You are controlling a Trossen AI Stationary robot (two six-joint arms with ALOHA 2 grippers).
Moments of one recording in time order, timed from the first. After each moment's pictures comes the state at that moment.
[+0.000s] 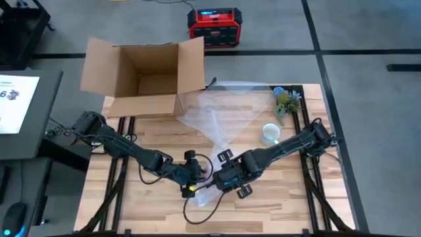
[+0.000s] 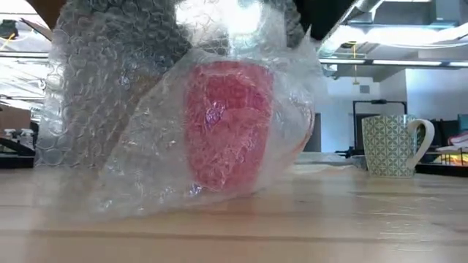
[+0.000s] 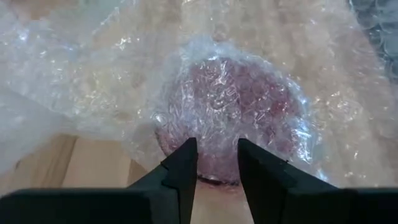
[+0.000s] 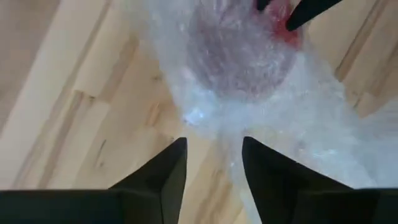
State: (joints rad) left arm -0.44 1.59 0.96 -0.11 -0.37 -0.29; right arm 0.41 1.95 1.88 -1.20 0.15 -0.13
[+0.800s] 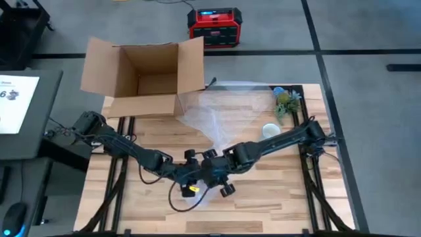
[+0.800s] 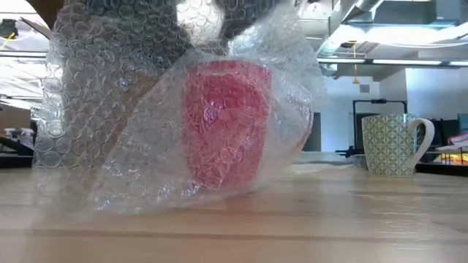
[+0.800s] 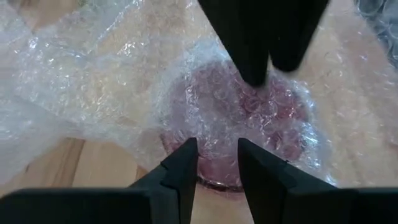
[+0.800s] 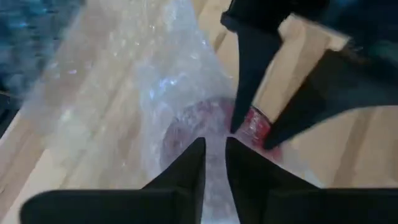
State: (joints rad) left arm -0.44 1.58 0.96 -0.11 -0.39 -0.26; right arm 0.29 2.02 1.78 -0.84 -0.01 -0.16
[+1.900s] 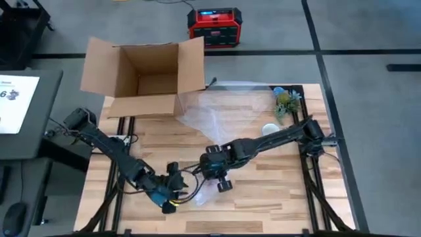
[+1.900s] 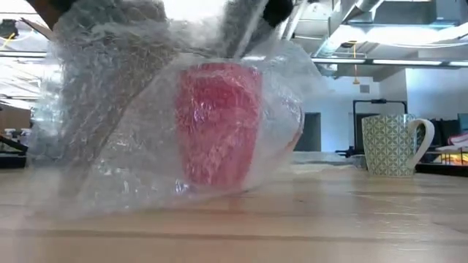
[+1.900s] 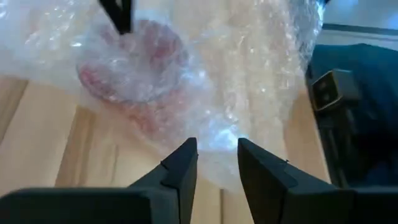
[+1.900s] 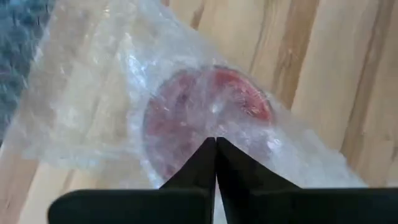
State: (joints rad) left arm -0.68 1.45 1.00 -0.37 -0.43 -0.58; right arm 0.26 1.99 1.78 -0.86 -0.02 -0.03
